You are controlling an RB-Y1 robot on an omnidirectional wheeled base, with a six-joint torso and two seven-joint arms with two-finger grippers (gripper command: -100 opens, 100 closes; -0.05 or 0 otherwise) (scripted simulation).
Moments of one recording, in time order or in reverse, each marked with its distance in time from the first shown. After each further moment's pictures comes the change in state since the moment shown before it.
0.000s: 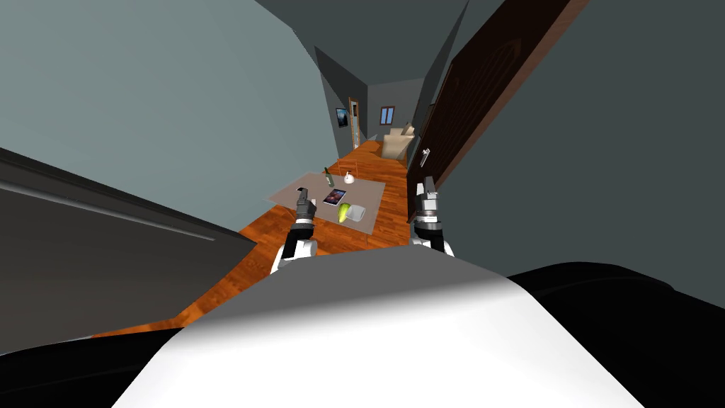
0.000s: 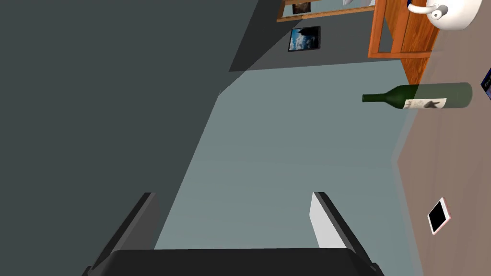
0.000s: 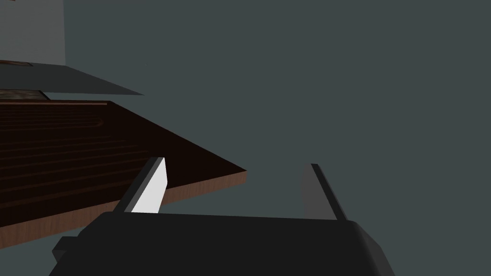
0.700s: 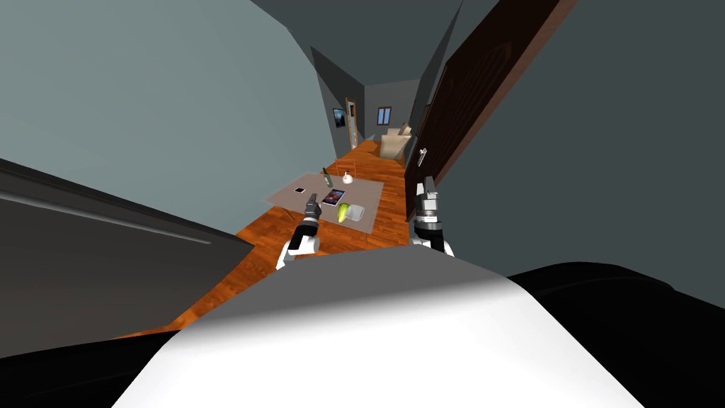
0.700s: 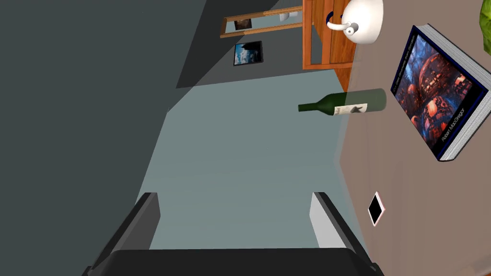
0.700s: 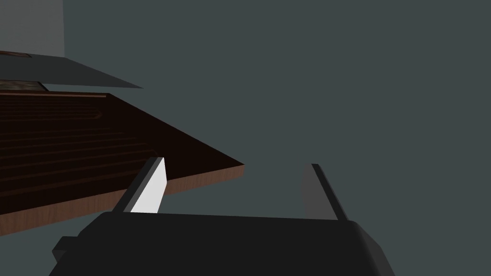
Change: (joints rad) left arm -0.070 0.009 -0.007 0.101 -0.005 0.175 -0.017; right arm 0.000 0.000 0.000 0.000 0.000 0.000 0.000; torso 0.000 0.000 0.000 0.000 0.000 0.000
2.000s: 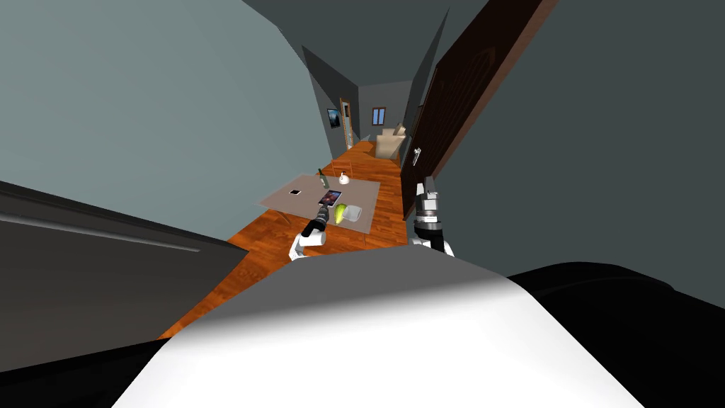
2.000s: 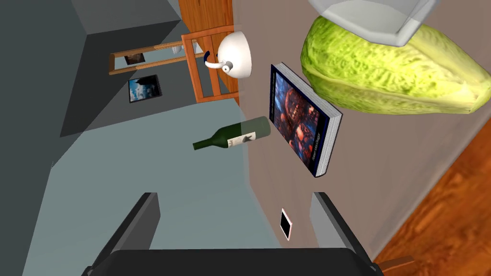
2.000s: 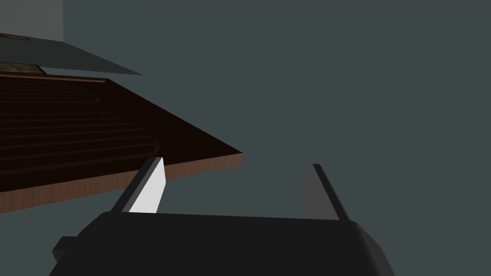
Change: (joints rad) left arm -0.147 -0.019 -0.015 0.222 -0.016 0.325 -0.036; right arm 0.000 0.000 0.000 0.000 0.000 0.000 0.000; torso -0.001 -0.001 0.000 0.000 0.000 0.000
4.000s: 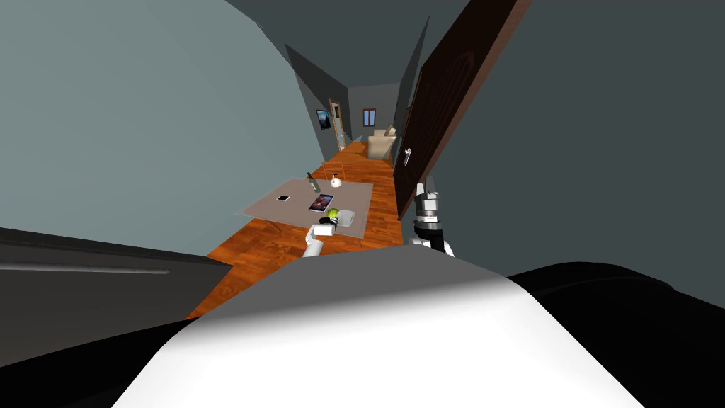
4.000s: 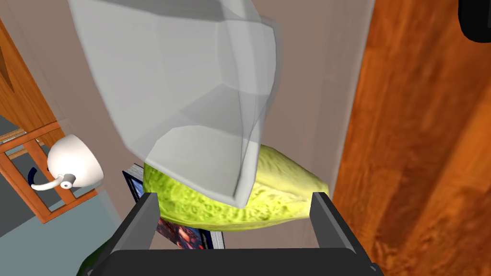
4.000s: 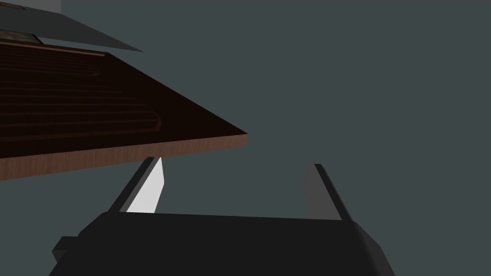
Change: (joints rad) left arm -0.276 -0.033 -0.024 0.454 -0.026 0.427 -0.061; right arm 0.000 0.000 0.000 0.000 0.000 0.000 0.000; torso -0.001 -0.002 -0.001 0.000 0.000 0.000
